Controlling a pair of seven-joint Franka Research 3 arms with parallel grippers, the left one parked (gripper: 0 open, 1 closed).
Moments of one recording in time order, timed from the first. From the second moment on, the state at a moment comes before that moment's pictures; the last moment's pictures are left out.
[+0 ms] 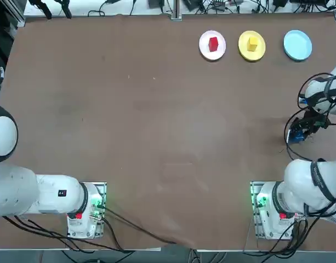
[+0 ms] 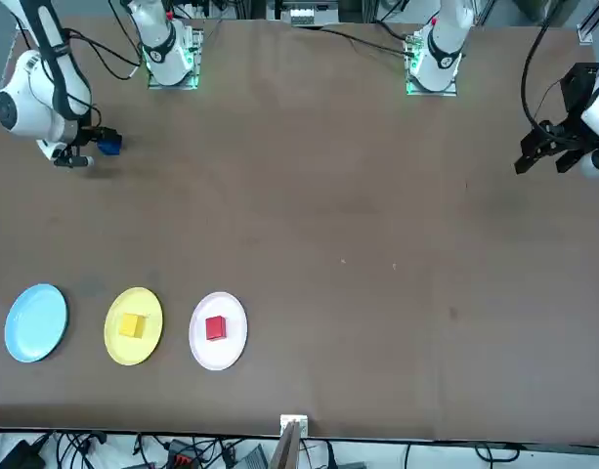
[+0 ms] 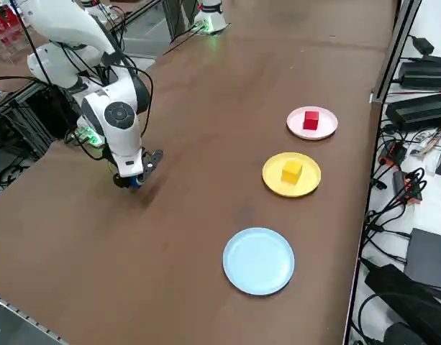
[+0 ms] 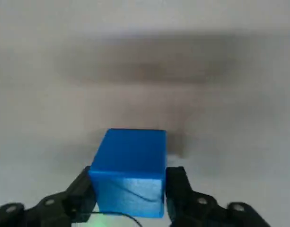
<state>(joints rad) -0.54 0.13 -0.02 -2.60 -0.16 2.35 -0.39</state>
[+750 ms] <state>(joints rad) -0.52 0.05 -0.01 -2.43 -0.16 2.08 -0.33</state>
